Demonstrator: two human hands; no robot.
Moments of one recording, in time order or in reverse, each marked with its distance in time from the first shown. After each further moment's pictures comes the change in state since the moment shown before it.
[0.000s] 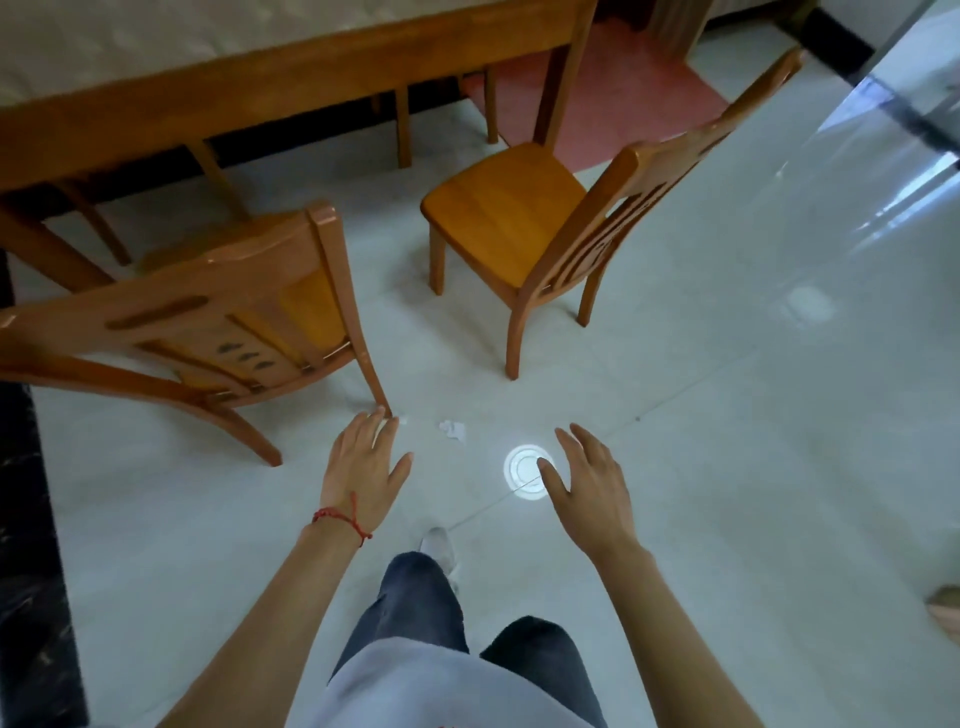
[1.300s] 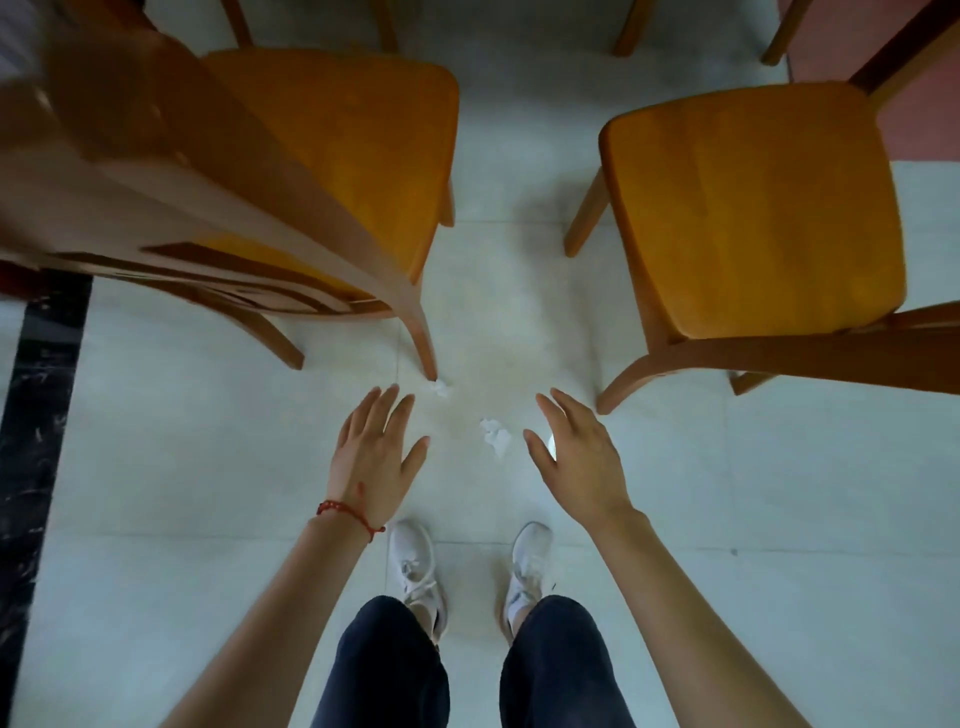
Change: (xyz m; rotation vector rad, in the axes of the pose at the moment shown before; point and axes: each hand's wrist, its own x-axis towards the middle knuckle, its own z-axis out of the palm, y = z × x) left_hand 0.194 -0.046 0.142 -0.080 0.045 -0.480; right_hand 0.351 0.029 0.157 -0.137 -0.315 -0.589
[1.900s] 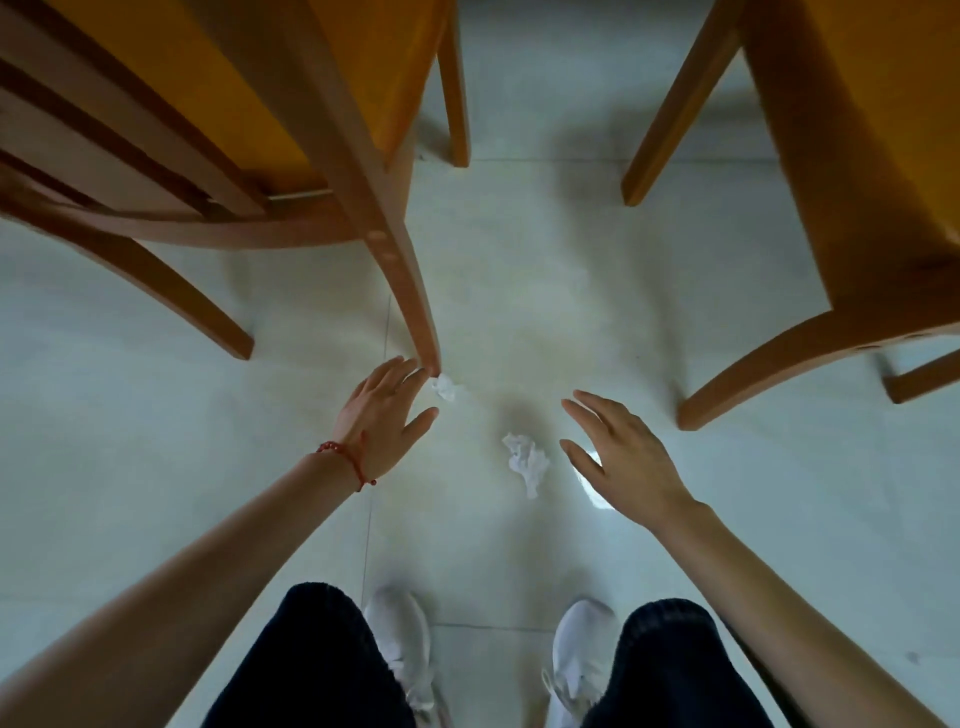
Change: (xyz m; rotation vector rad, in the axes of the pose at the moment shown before) left_hand 0.145 -0.123 0.251 0.018 -0.039 0.124; right_hand 0.105 0.163 0.241 -0.166 0.044 -0.257
